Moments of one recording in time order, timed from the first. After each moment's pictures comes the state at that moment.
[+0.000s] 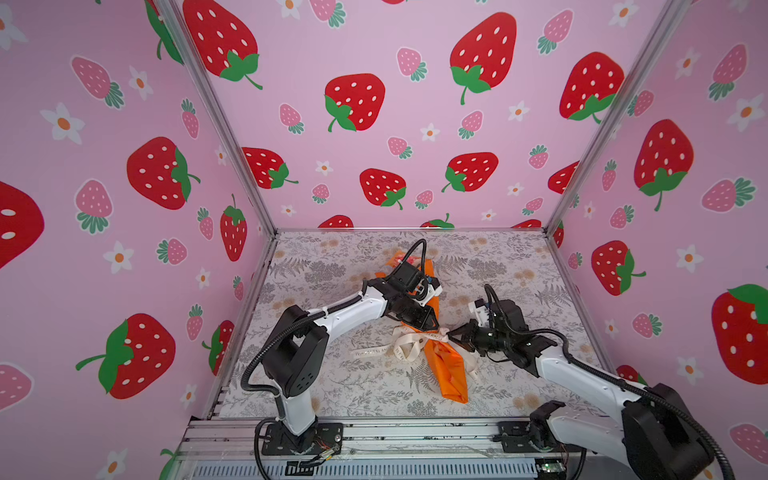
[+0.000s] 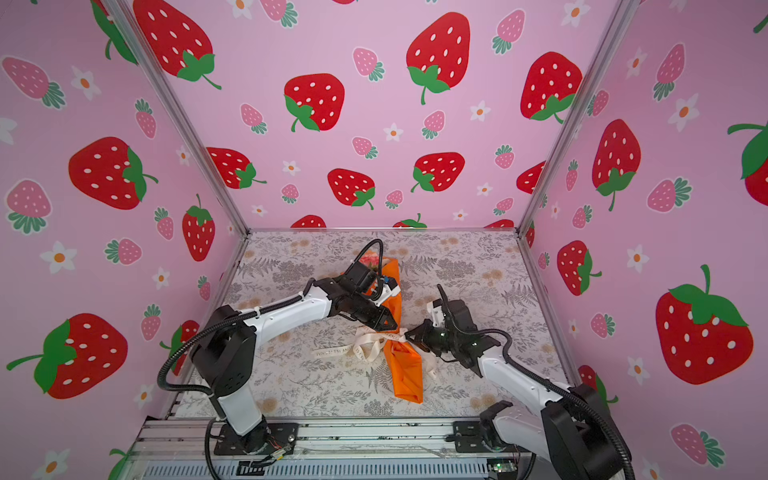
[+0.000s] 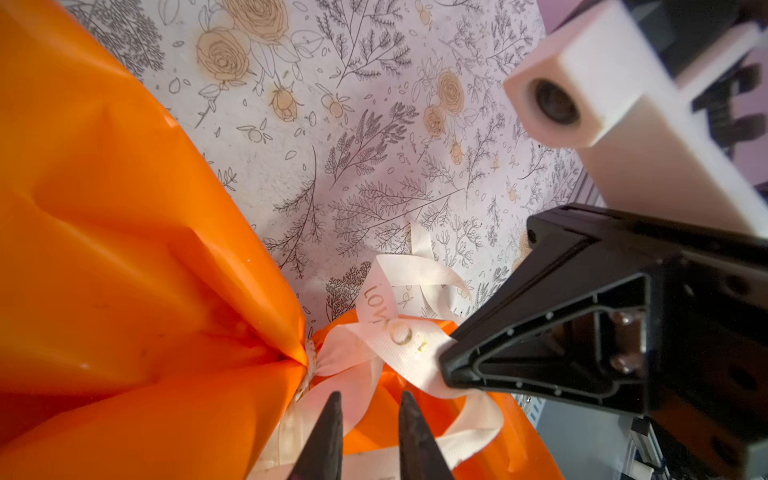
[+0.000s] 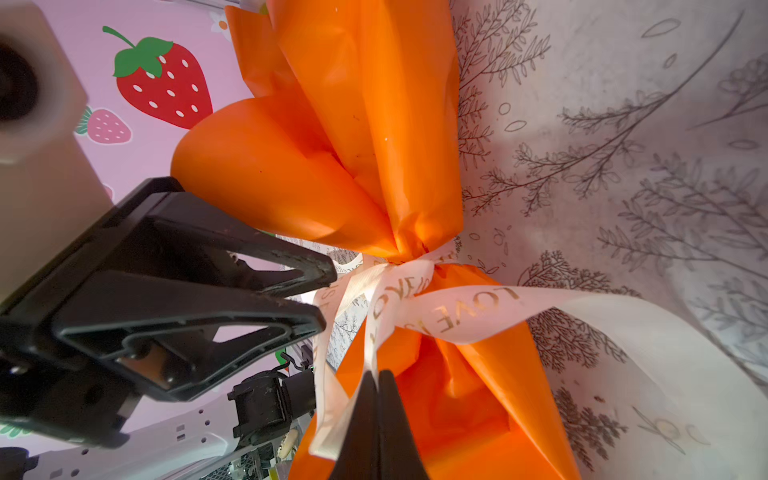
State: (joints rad) left arm -0.71 1.82 1.34 -0.60 0.56 -0.15; right arm 0.58 1.14 0.47 -0.01 -0.58 1.00
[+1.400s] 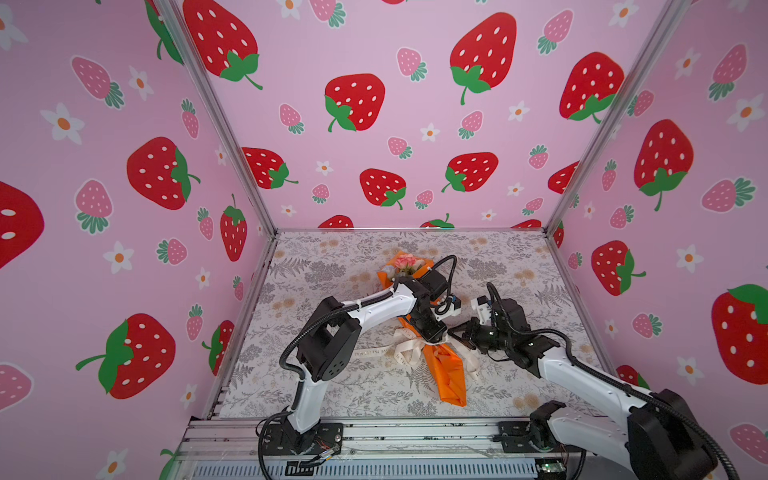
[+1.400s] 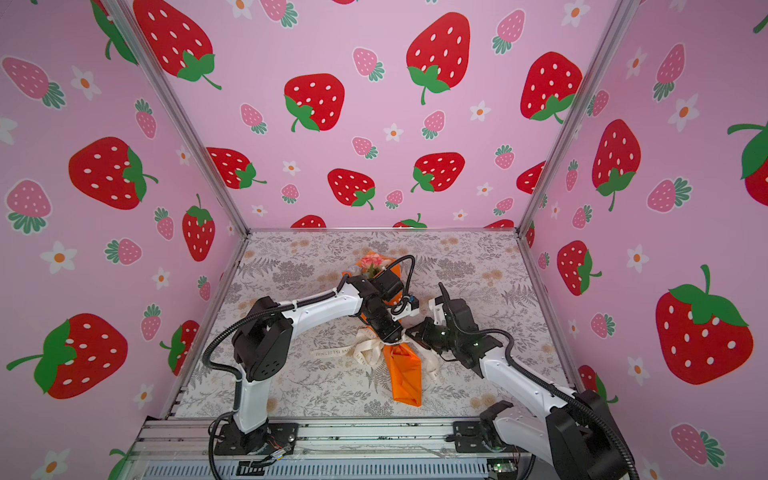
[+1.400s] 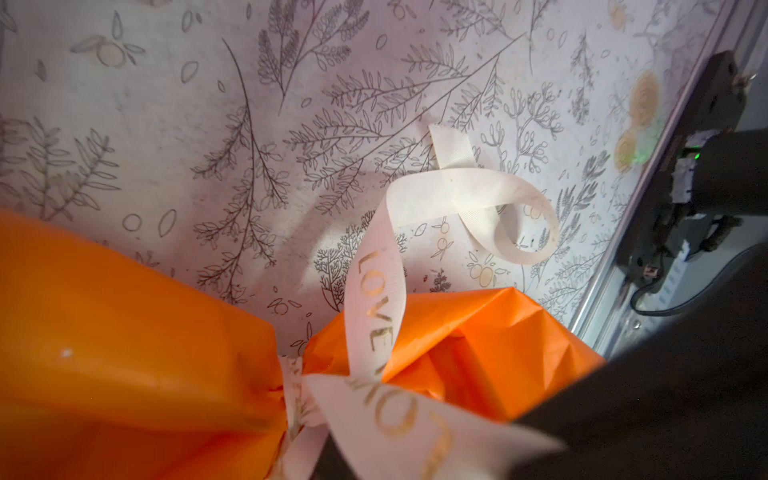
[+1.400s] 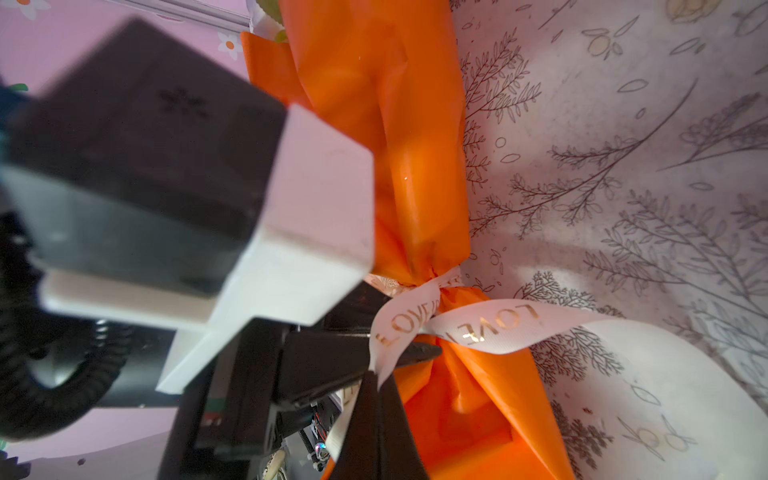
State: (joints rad) left arm -0.82 2.01 1.56 -0.88 0.43 0.14; right arm 0.58 1.11 0.49 -0.04 -0.52 0.98
